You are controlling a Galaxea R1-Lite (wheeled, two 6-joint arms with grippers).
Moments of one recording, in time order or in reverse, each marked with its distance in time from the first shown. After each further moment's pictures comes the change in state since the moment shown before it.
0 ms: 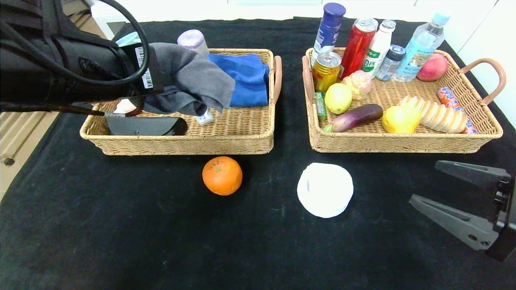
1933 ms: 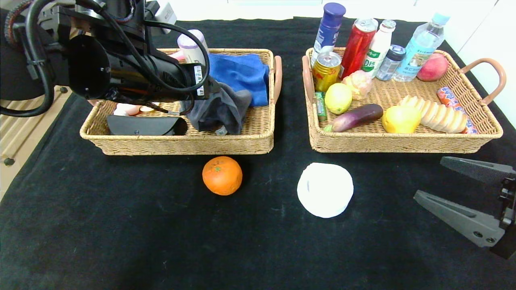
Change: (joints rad) left arm 0.017 0.256 -0.203 -0.002 0.008 0.054; right arm -0.010 -0.013 -0.006 -0.002 0.000 0.000
